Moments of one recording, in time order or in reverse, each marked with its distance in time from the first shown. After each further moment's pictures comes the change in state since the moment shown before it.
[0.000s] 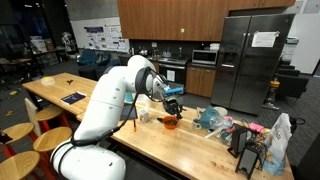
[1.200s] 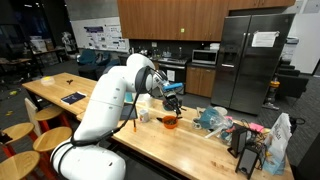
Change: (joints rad) arm 0.001 0.003 0.017 0.075 0.002 -0.032 0.006
